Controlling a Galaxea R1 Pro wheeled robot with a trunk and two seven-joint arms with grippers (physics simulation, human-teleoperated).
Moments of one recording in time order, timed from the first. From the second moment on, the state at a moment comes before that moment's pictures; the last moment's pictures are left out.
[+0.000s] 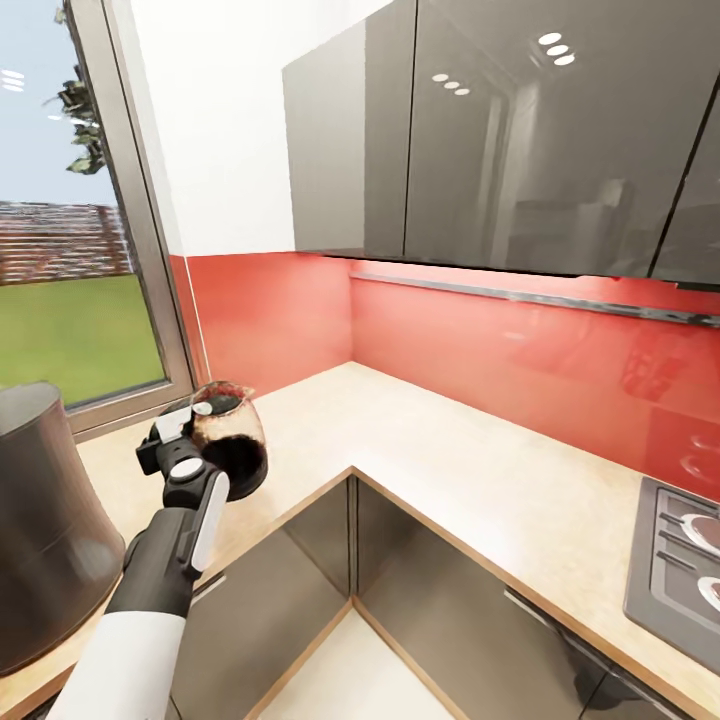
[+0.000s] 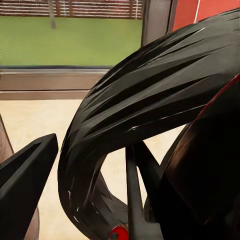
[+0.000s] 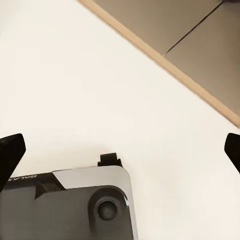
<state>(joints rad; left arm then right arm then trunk) -0.64 -0.08 0.06 -1.30 0.01 0.40 0.70 -0.32 -0.02 0.20 -0.03 -0.30 -0.08 -0.10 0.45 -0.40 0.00</state>
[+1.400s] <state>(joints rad) -0.63 -0.07 0.06 -1.19 0.01 0.25 0.70 -0.32 -0.03 0.20 -0.03 -0.29 -0.08 -0.10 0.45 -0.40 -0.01</state>
